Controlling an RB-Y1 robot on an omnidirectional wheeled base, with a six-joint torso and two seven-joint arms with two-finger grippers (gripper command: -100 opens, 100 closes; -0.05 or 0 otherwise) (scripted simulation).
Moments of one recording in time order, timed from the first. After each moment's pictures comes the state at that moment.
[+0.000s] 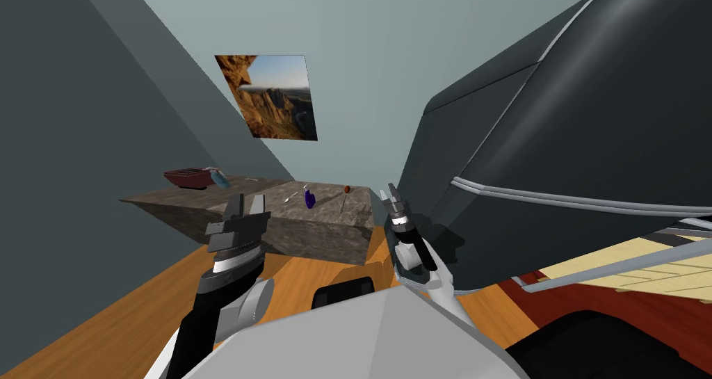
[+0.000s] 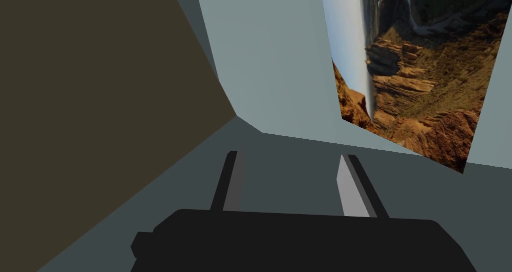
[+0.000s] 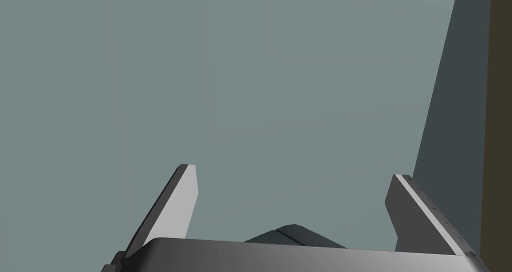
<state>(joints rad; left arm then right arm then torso) 0.49 -0.02 0.01 -2.32 -0.05 -0.60 0.07 0.32 -0.33 0.07 -2.20 -0.12 -0.39 -0.03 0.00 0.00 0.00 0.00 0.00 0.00</state>
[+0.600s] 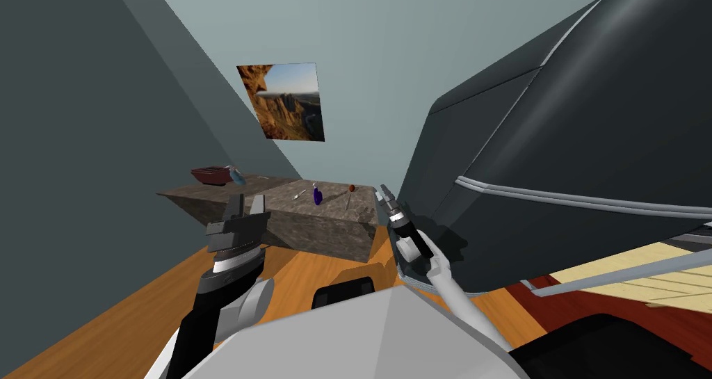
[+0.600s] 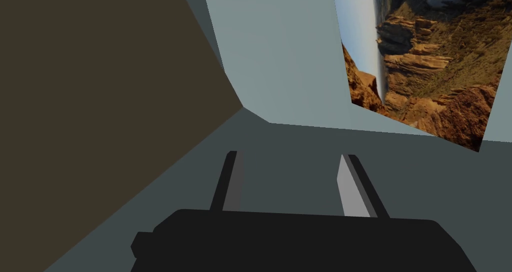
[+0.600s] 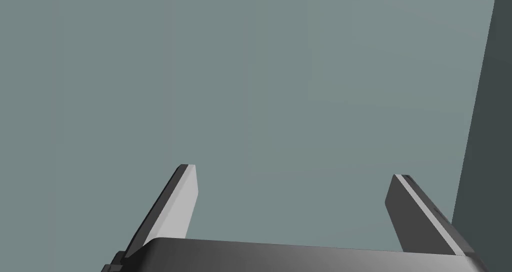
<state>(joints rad) 0.49 -0.02 0.01 -2.32 -0.05 -0.60 0.07 0.24 -0.49 0.10 -2.11 -0.14 -0.32 -0.08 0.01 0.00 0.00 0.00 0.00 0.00</state>
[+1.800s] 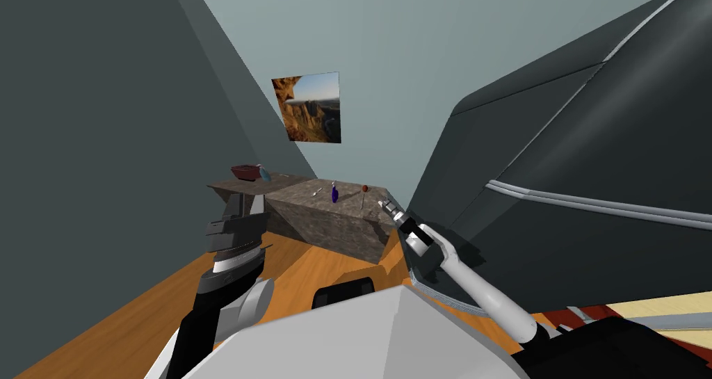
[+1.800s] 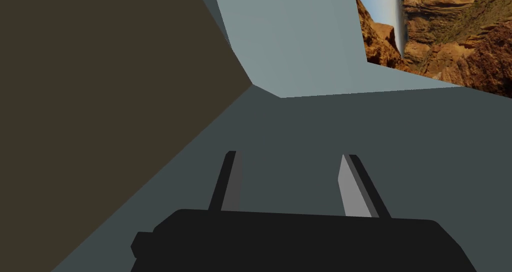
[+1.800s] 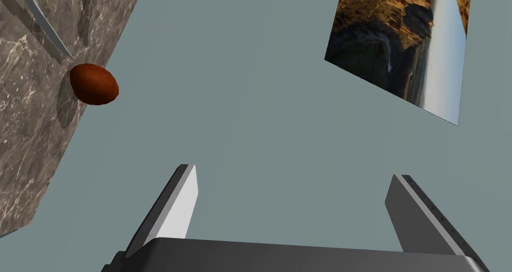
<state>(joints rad) 0.49 -0.02 0.01 -2.32 -0.05 -0.61 0.07 0.19 -0.80 0.16 -1.94 -0.15 -0.17 -0.14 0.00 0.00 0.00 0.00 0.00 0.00</state>
